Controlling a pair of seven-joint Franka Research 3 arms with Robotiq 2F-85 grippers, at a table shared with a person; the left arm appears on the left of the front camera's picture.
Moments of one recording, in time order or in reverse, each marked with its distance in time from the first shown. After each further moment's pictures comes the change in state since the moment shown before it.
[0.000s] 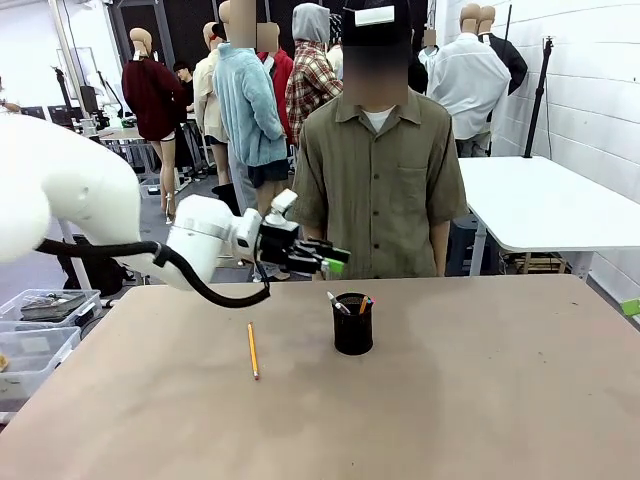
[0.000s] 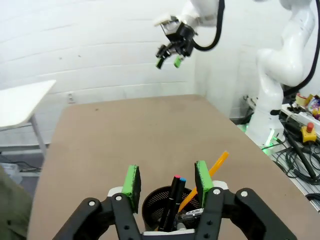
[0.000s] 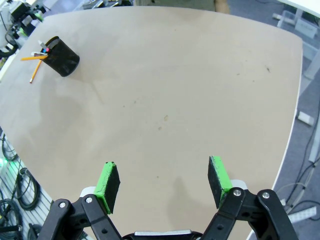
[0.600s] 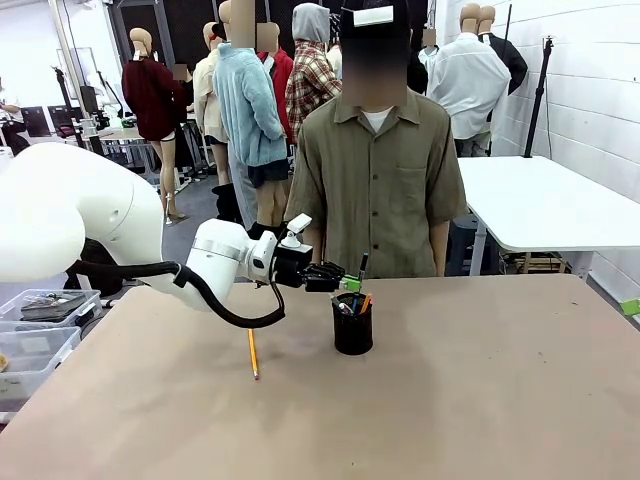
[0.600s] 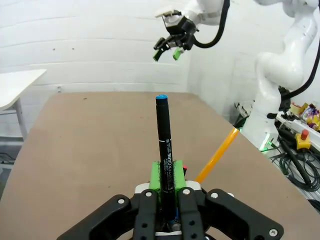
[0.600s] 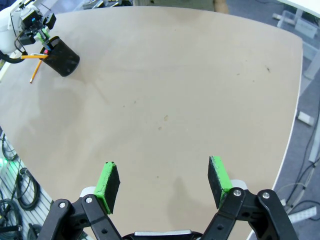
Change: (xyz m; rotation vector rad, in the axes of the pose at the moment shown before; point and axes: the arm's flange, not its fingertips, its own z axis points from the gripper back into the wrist) left arm -0.057 0.014 -0.042 -0.070 -0.018 0.094; right arm 0.000 0.000 0.000 0.000 0.000 0.000
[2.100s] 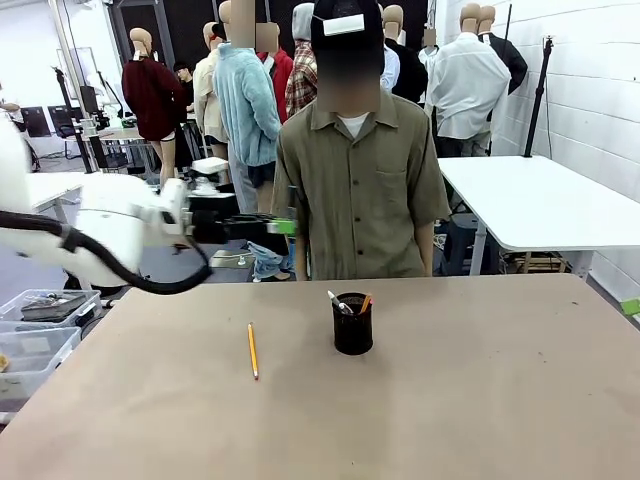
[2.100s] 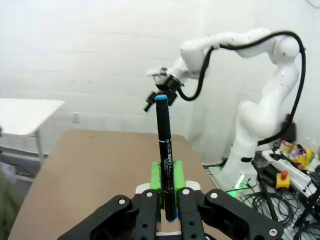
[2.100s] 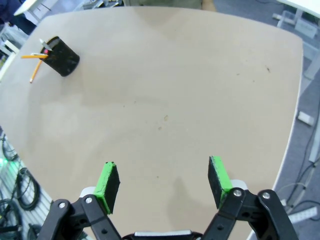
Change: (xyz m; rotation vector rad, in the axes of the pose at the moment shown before) left arm 0.102 -0.122 0.091 0.080 -0.145 0.028; right arm 0.000 0.000 0.000 0.000 0.000 0.000
